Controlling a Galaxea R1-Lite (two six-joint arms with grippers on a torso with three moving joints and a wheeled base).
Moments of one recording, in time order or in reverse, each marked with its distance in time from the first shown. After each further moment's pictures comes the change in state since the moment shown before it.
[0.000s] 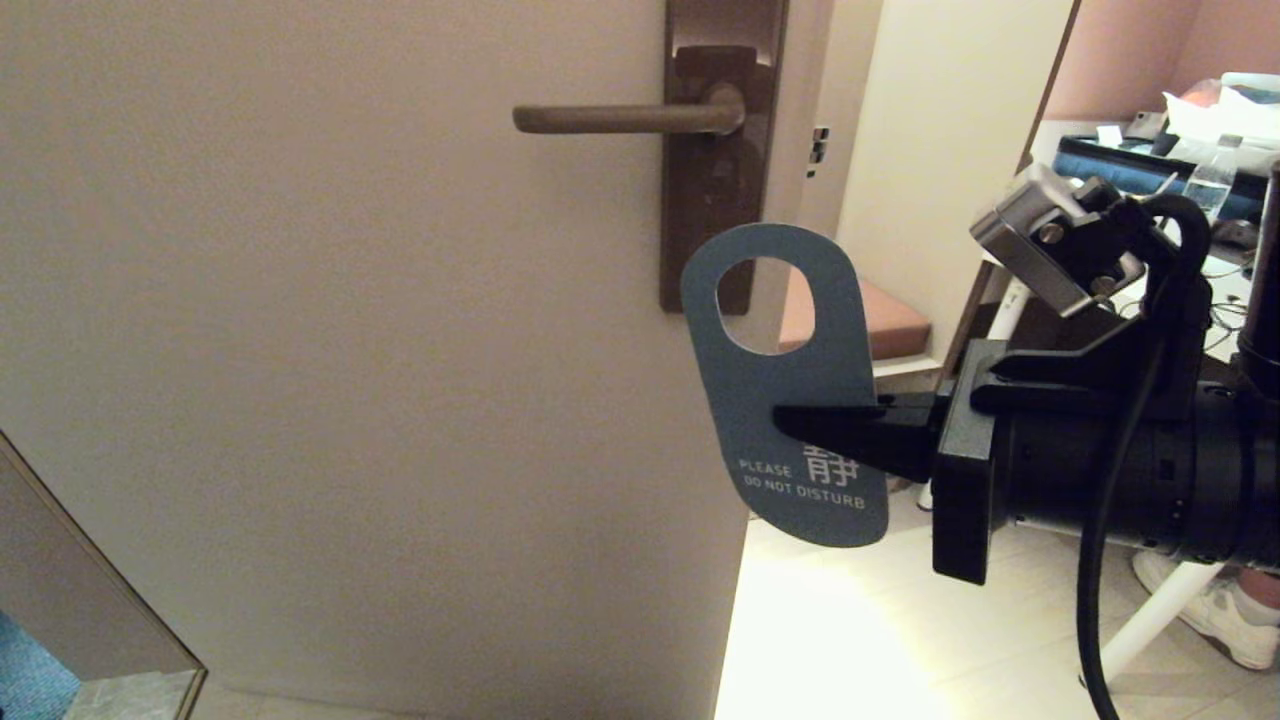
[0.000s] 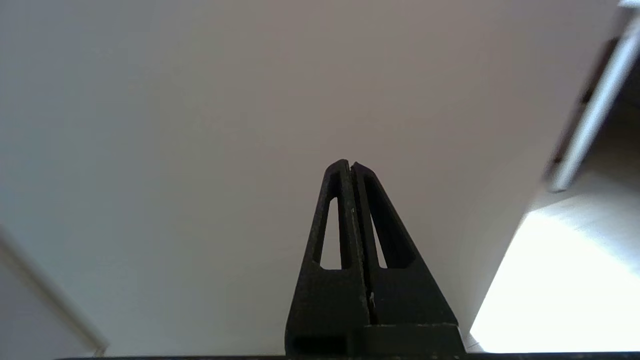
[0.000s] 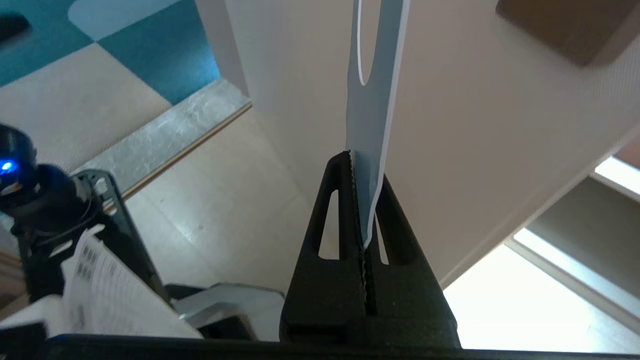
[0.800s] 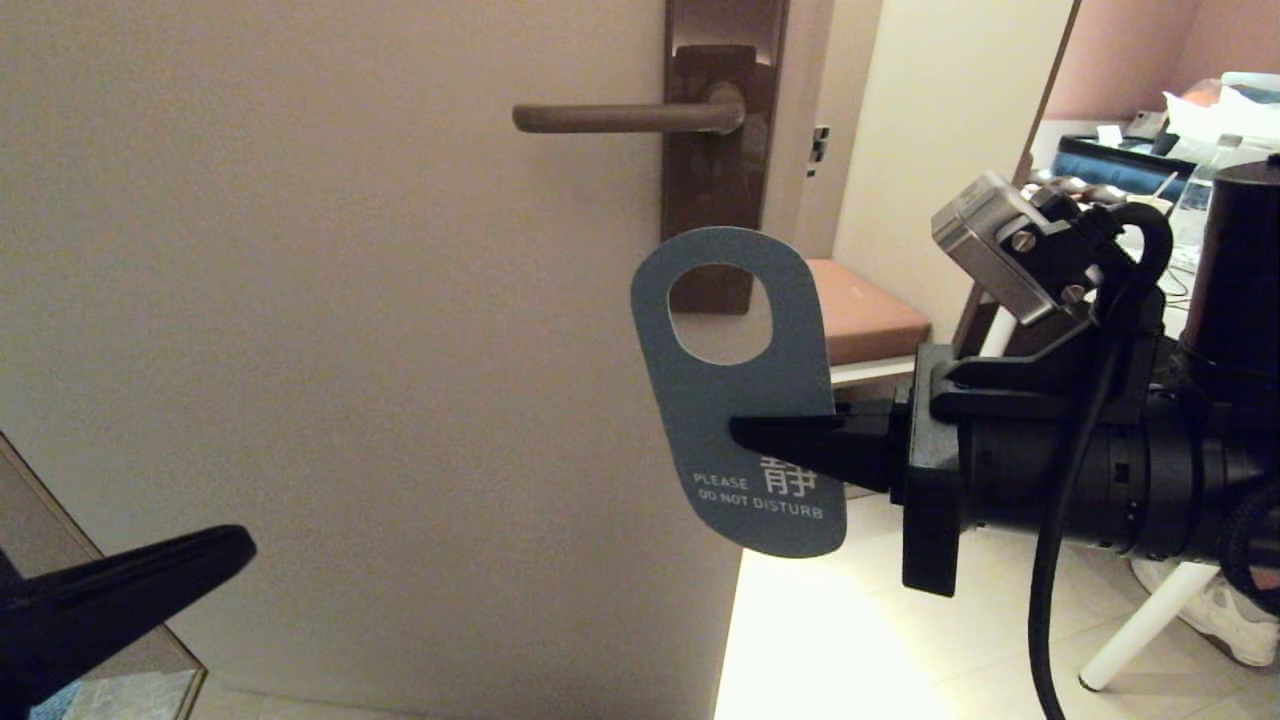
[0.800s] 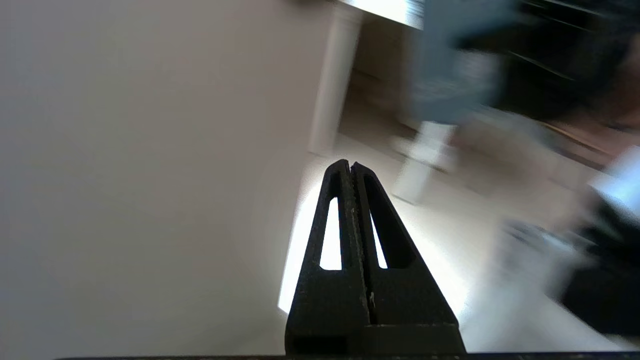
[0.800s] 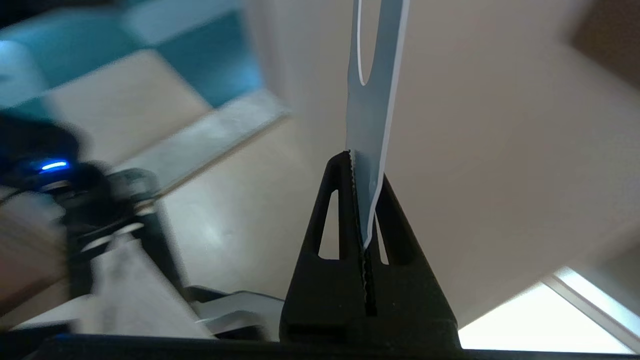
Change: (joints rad) left arm -0.172 0.572 -0.189 -0.285 -0.521 -0.178; right arm -0.001 0.043 0.011 -0.090 0.151 0.003
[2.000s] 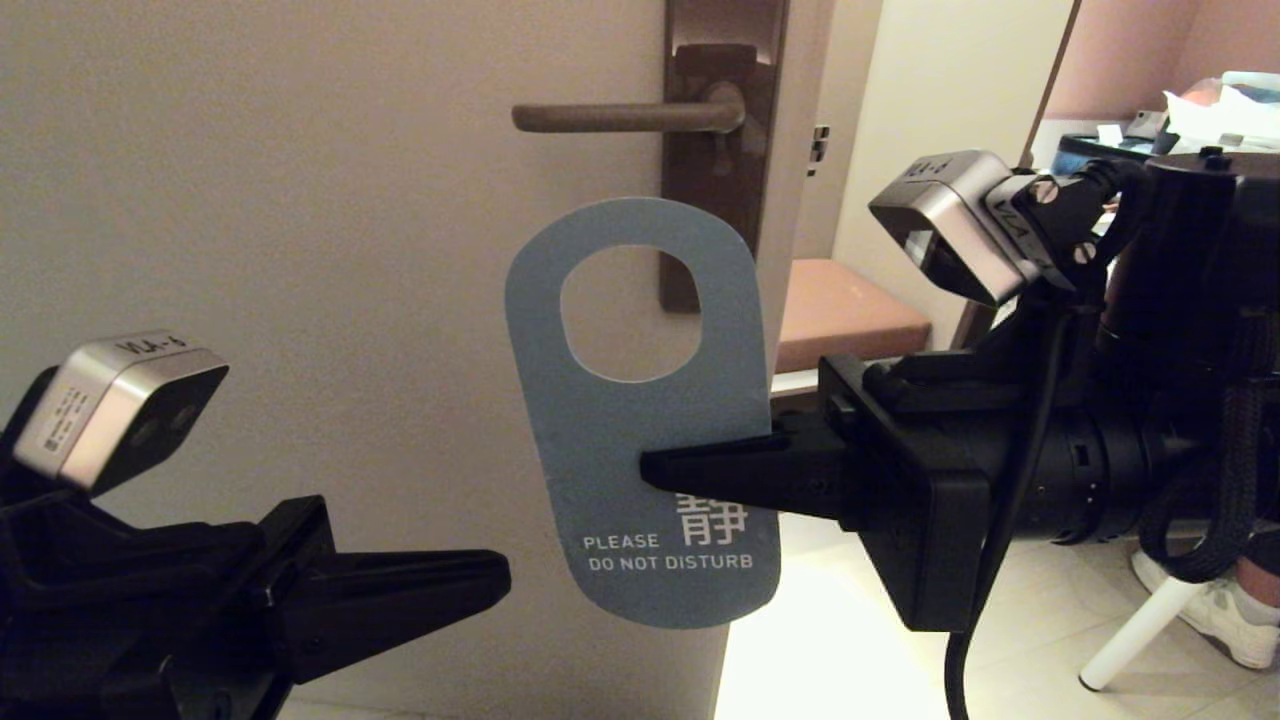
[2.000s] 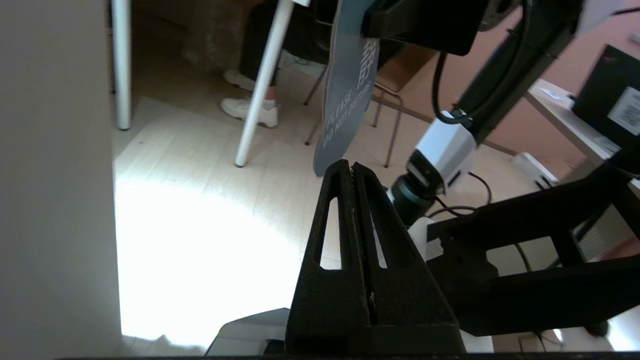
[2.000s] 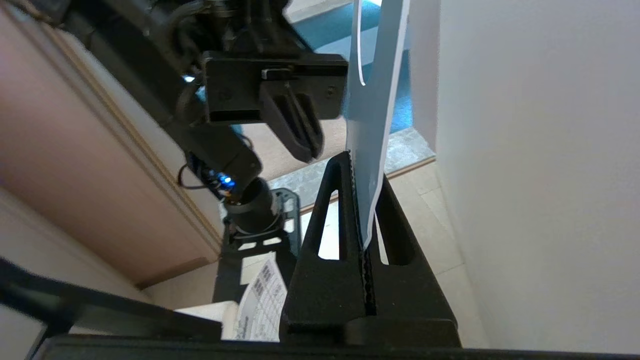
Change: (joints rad) left arm -0.316 0.373 -0.006 -0.376 -0.161 -0.166; right arm -0.001 0.093 -0.003 -0.218 0.407 0.170
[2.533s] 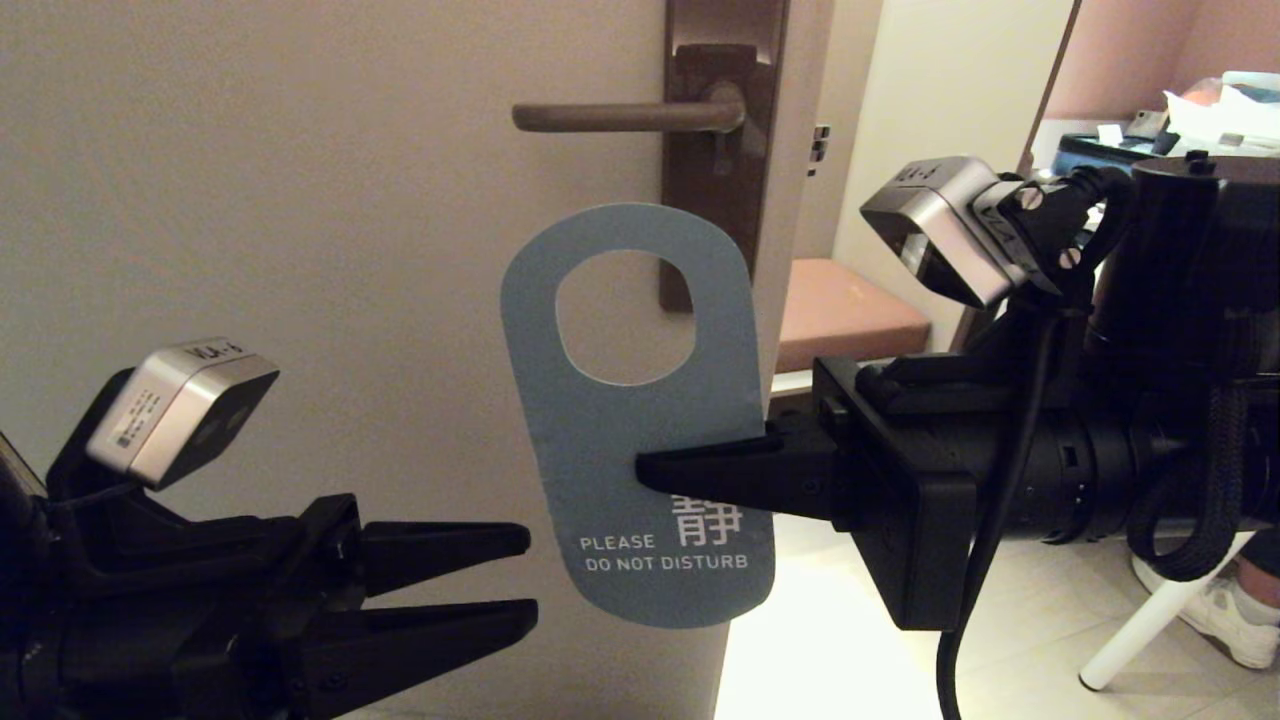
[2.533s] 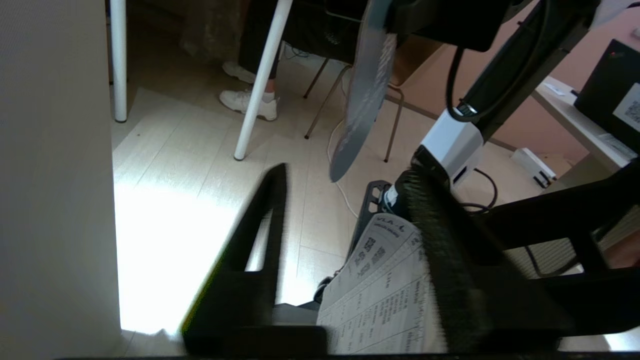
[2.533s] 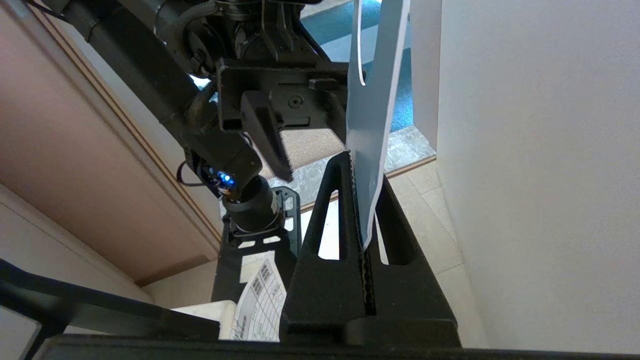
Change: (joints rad) left arm -0.001 0.055 0.003 -0.029 0.000 0.009; right arm 0.000 0.007 -0.003 -0.001 0.001 -0.008
